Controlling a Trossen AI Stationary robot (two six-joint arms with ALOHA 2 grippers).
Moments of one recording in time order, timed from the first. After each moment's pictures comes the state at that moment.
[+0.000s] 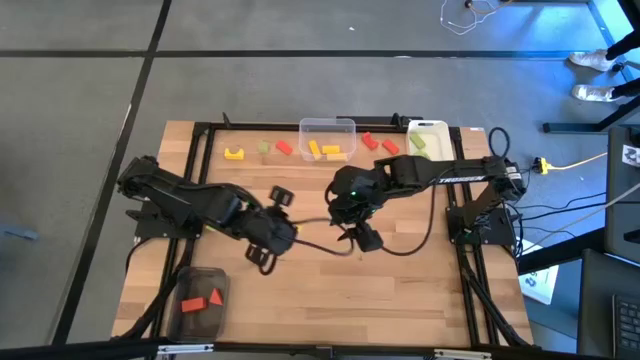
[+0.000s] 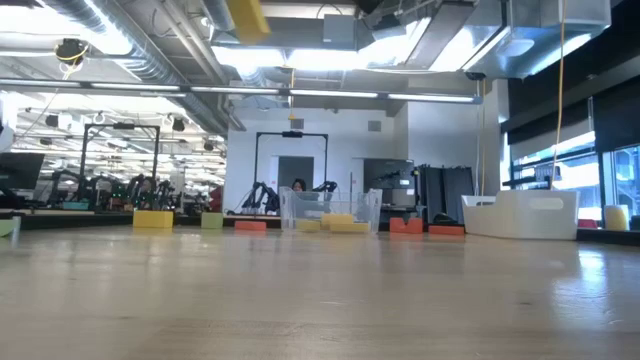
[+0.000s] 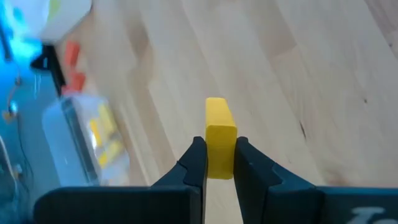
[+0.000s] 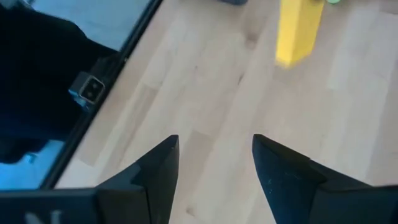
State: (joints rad) left arm -0.39 1.61 1.71 -1.21 -0.42 0.14; right arm 0.10 1.72 1.75 -0.96 -0.31 -0.20
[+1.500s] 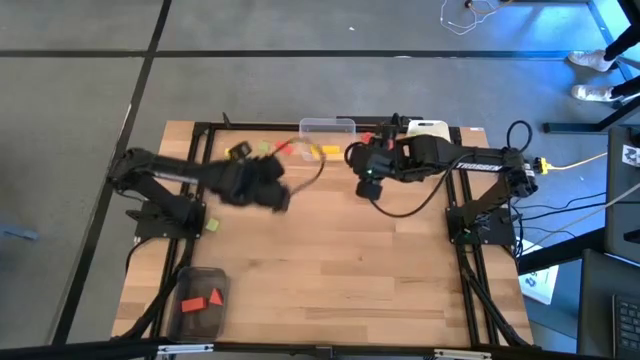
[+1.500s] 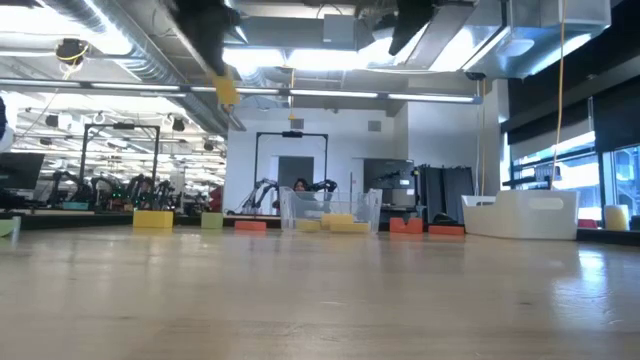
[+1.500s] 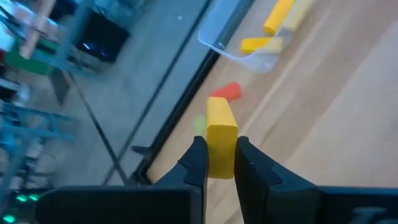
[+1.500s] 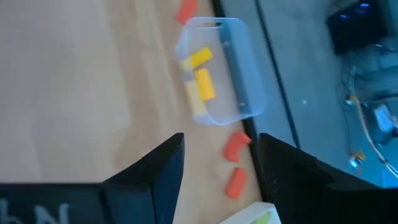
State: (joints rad) left arm -0.12 1.48 1.42 -1.31 -0.91 -0.58; right arm 0.00 1.62 1.75 -1.22 0.58 0.02
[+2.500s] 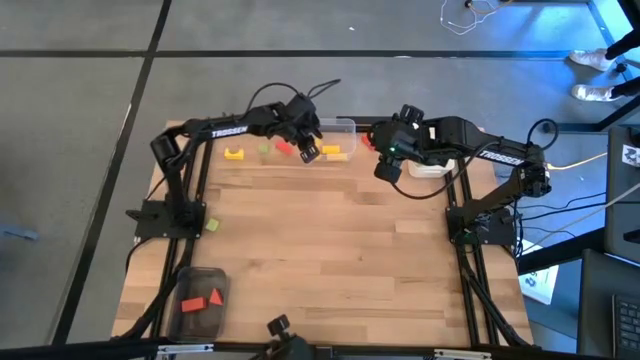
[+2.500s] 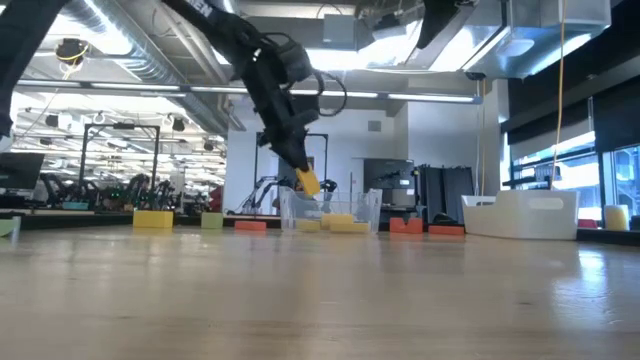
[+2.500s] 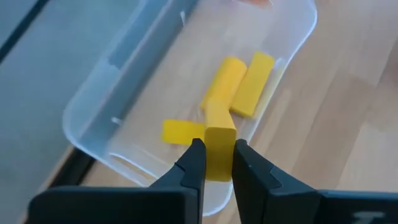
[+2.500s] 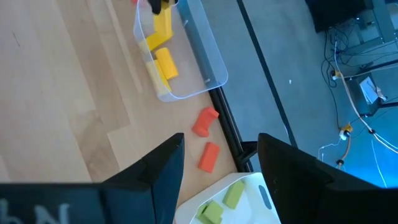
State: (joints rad) left arm 0.58 1.84 1.42 -0.47 0.00 0.05; right arm -0.11 1.51 1.75 -1.32 0.59 0.02
